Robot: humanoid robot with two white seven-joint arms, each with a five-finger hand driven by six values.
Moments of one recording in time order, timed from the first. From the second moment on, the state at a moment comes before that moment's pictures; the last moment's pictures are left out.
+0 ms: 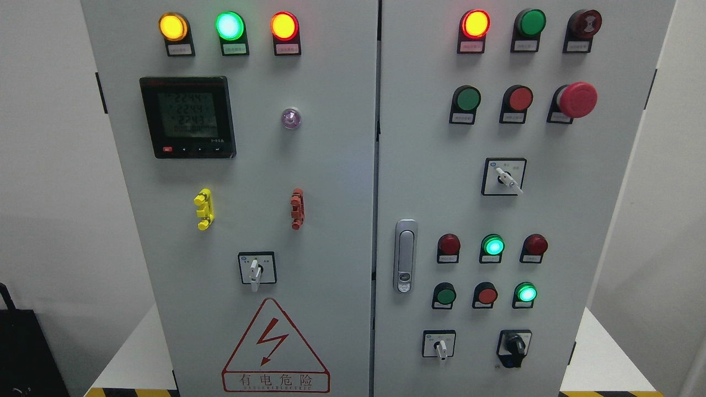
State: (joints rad) left arm 0.10 0.00 0.00 -0.14 0.04 -0.03 -0.10; right arm 0.10 0.12 -0.19 -0.11 0.07 0.06 -0.02
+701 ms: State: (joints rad) left arm 0.13 0.00 -0.06 -0.19 0.05 -0.03 -0.04; right arm 0.10 0.12 -0.19 -0.11 0.07 0.06 -0.02
